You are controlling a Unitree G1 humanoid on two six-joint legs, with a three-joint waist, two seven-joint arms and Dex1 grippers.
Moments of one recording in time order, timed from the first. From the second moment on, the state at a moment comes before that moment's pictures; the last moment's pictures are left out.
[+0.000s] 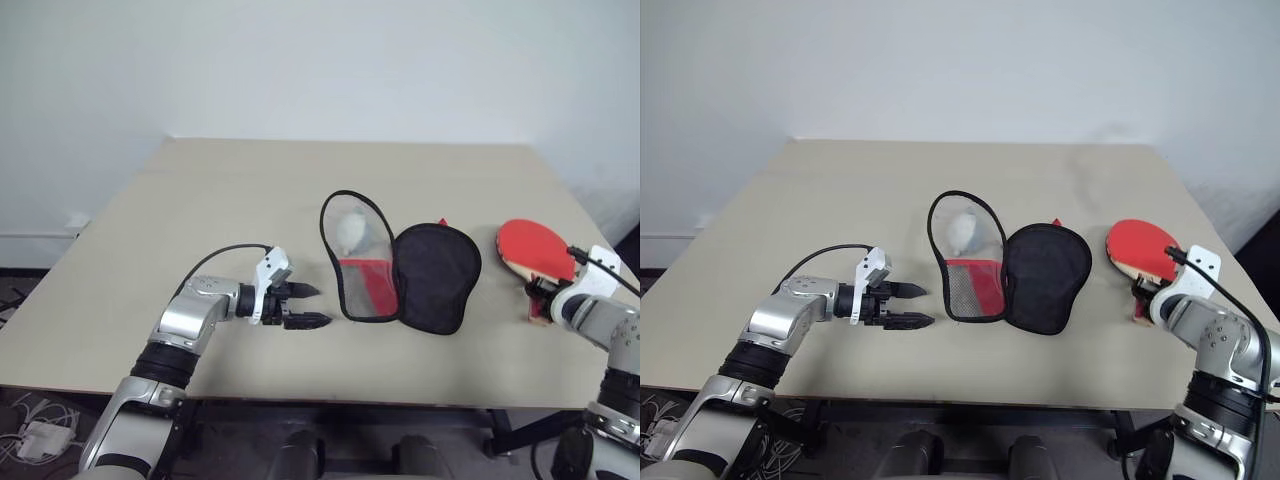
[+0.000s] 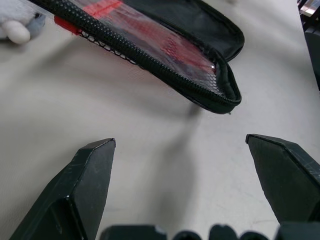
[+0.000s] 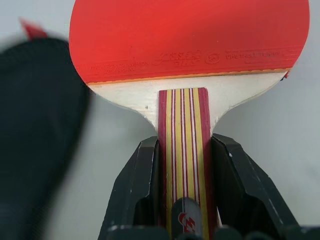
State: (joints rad) left arm -0.49 0.55 -0.21 0.29 -0.31 0.50 -1.21; right arm -0.44 -0.37 -0.63 -0.12 0.51 1.32 -0.03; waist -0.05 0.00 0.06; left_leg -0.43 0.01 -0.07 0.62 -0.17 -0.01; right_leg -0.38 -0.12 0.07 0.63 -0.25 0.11
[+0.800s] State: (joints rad) left arm -0.51 0.52 -0.21 0.30 -0.31 0.50 -1.21; right arm -0.47 0.16 -0.64 -0.41 0.47 1.53 -0.13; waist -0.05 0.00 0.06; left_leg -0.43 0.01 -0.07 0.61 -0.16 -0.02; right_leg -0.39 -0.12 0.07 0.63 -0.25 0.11
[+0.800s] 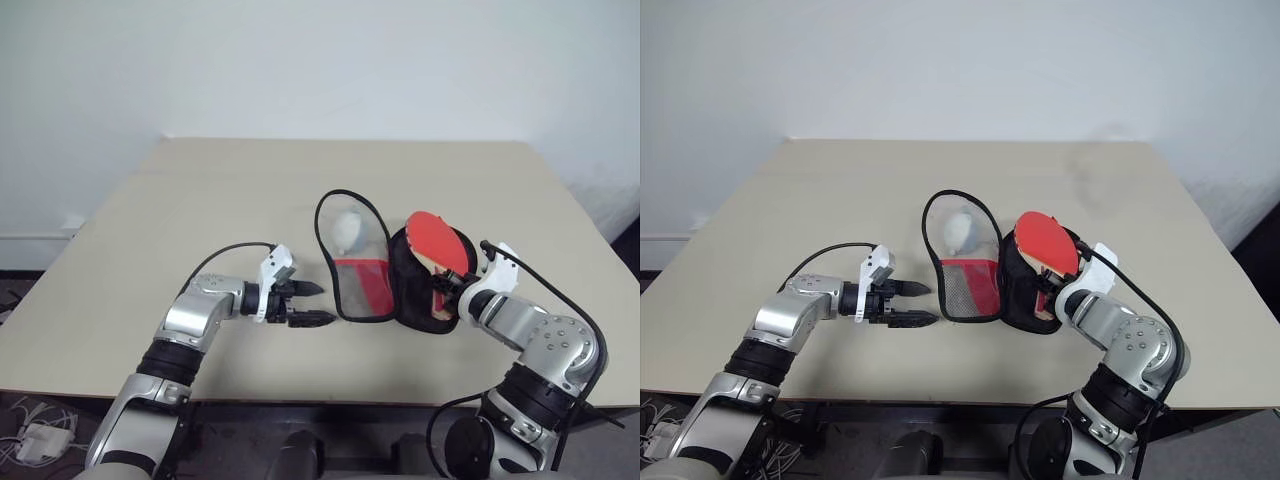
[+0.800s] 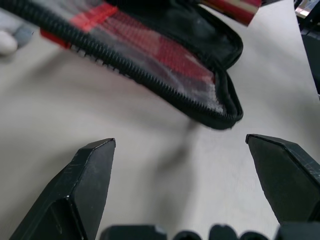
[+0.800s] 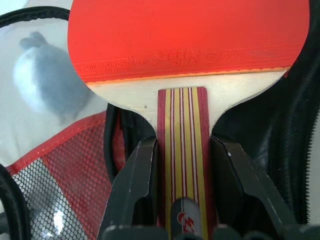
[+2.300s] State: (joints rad) left arm -0.71 0.57 -0.21 0.68 -0.18 0.29 -1.23; right arm -0.52 -0.07 -0.67 -0.36 0.61 1.20 0.07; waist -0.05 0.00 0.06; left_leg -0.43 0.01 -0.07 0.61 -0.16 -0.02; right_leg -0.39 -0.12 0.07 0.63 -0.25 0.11
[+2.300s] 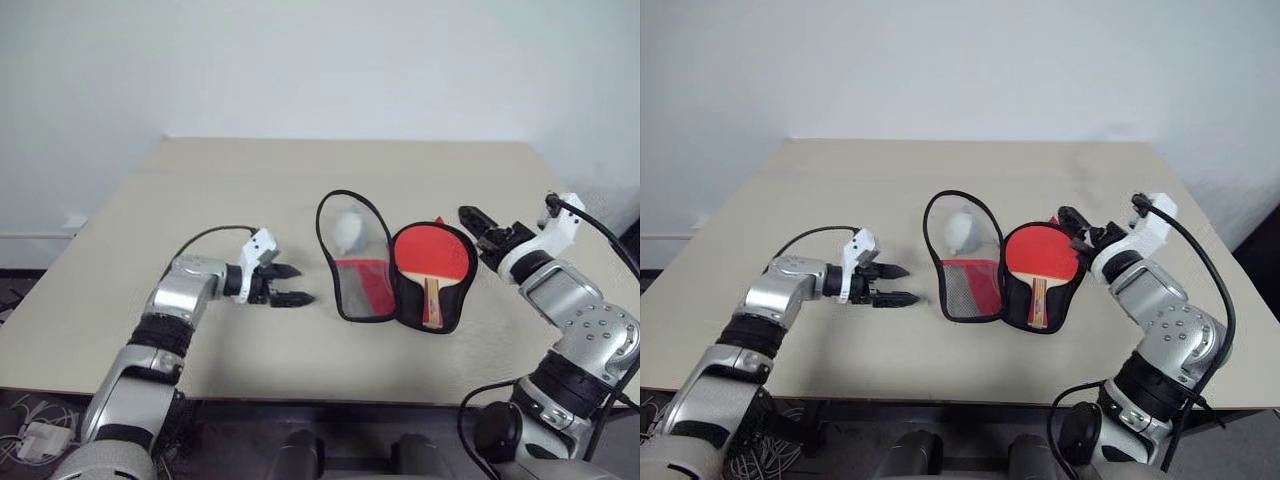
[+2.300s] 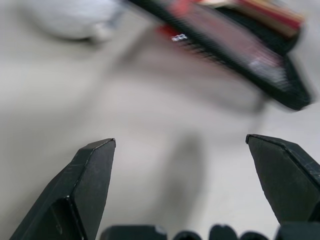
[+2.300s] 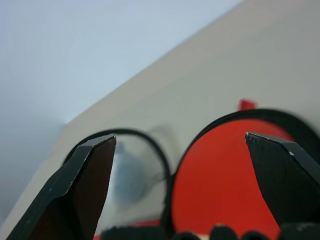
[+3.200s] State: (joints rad) left arm -0.87 0.07 -0.14 0.87 -0.09 0.10 -1.02; right arm -0.42 -0.06 -0.58 -0.27 0.64 0.74 0.01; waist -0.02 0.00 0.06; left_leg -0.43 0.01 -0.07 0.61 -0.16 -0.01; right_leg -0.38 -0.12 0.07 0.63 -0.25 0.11
